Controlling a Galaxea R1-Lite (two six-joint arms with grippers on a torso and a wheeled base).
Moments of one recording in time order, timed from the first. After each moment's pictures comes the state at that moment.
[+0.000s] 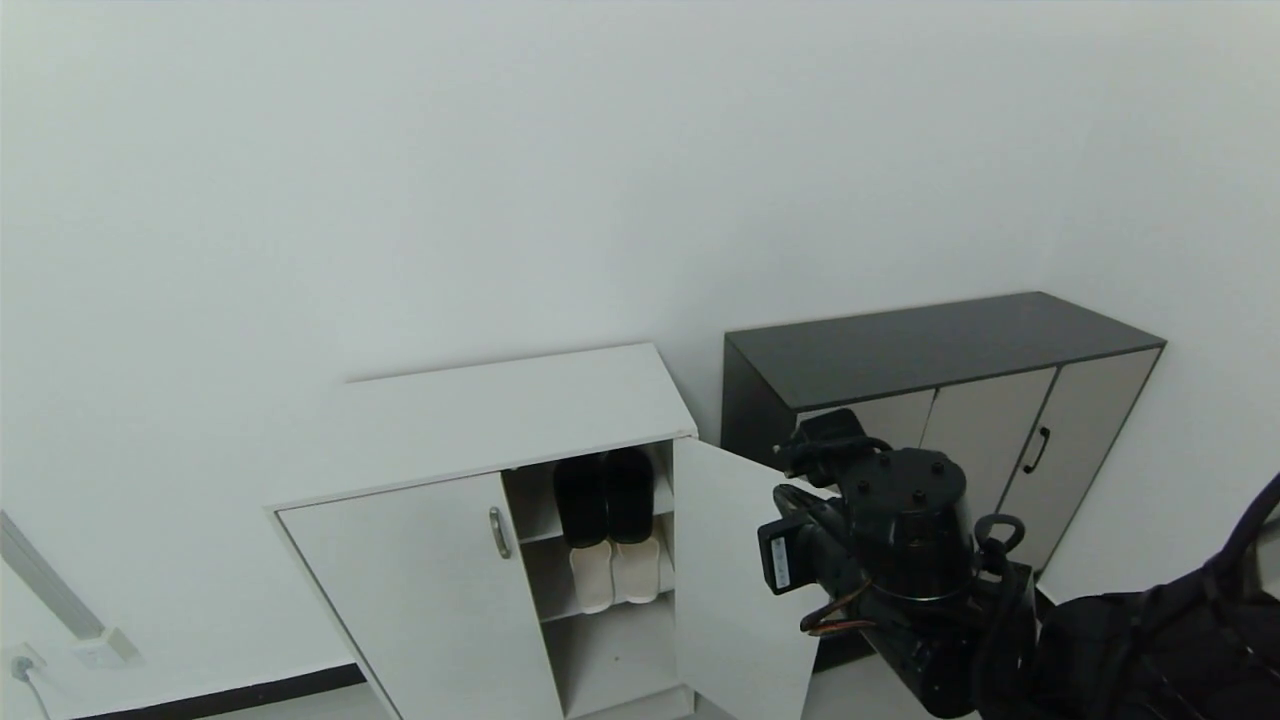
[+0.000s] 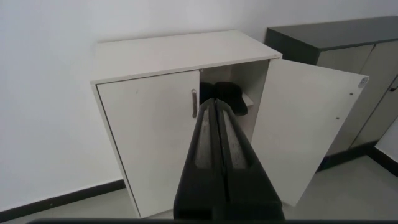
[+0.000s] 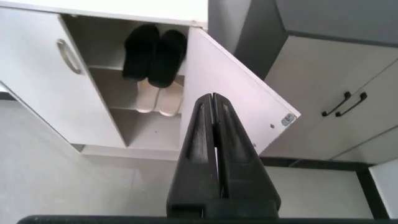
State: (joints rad) left arm 0.00 0.00 0.00 0.00 -0.01 0.00; right arm 0.86 1.90 -0.74 -0.88 -0.56 0.10
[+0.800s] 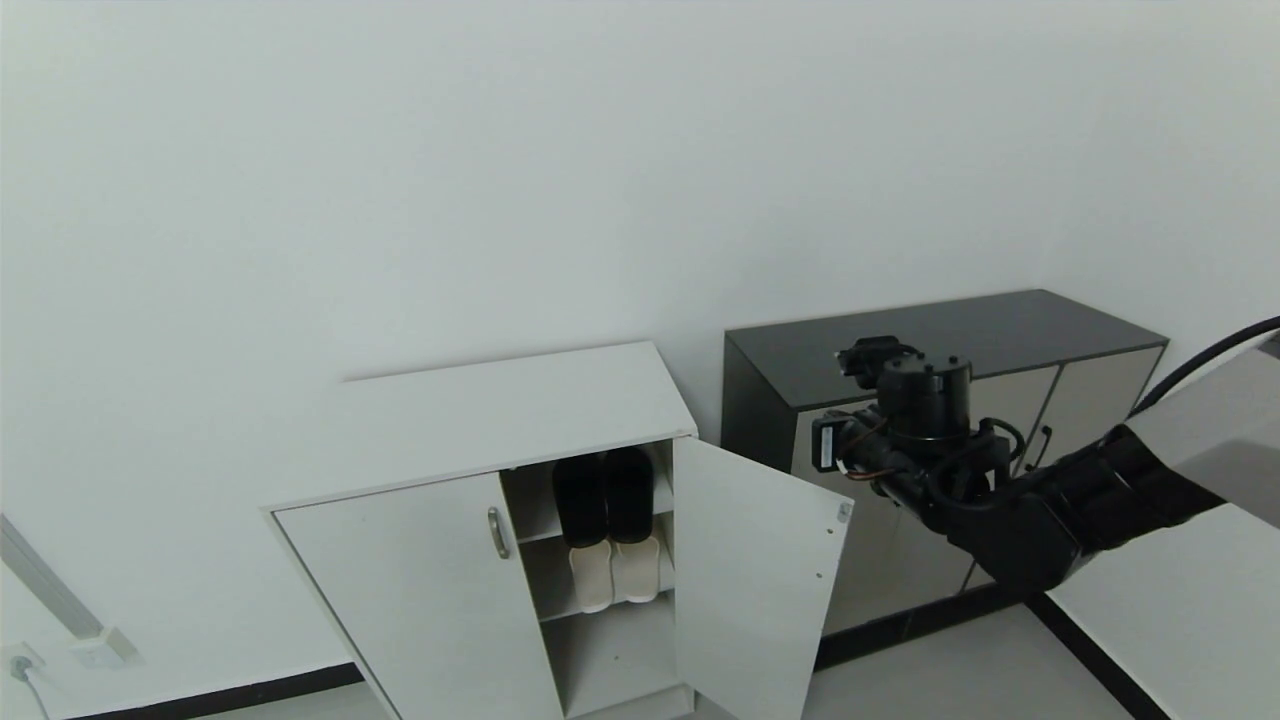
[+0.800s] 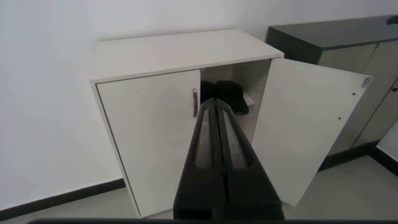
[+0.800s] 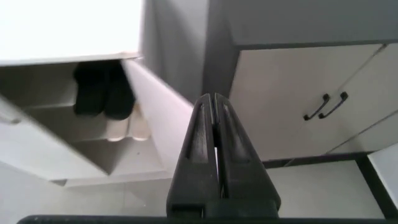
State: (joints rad) left arm 0.00 0.00 0.00 0.00 -0.01 0.00; right arm 0.52 2.08 -1.03 -0.80 -0.34 0.10
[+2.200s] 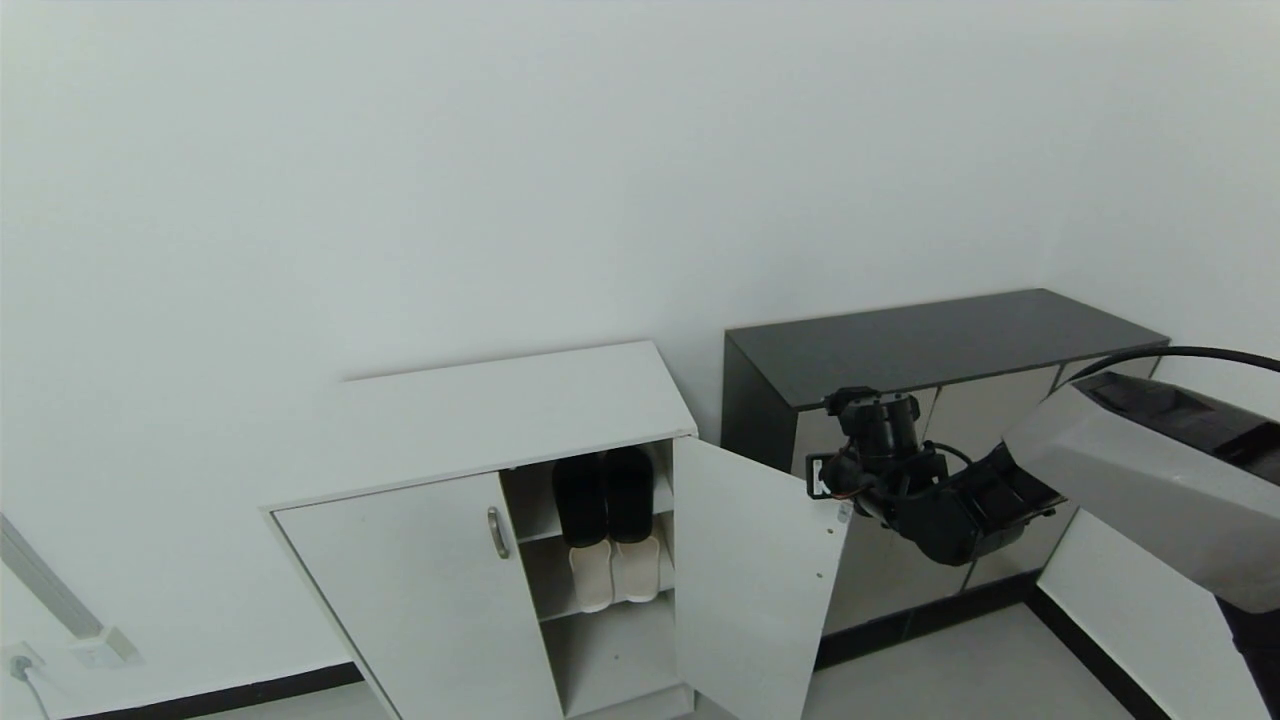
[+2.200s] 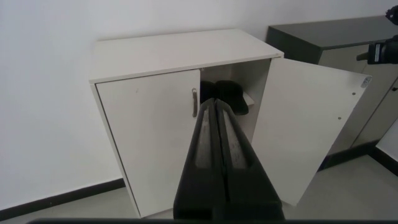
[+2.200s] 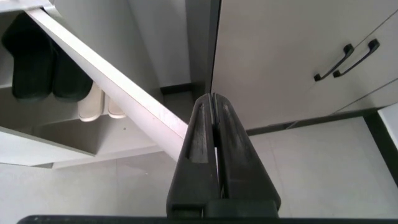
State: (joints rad) left arm 0.00 0.00 0.00 0.00 -0.01 0.00; right arm 0.42 2.36 -1.25 -0.67 -0.27 0.16
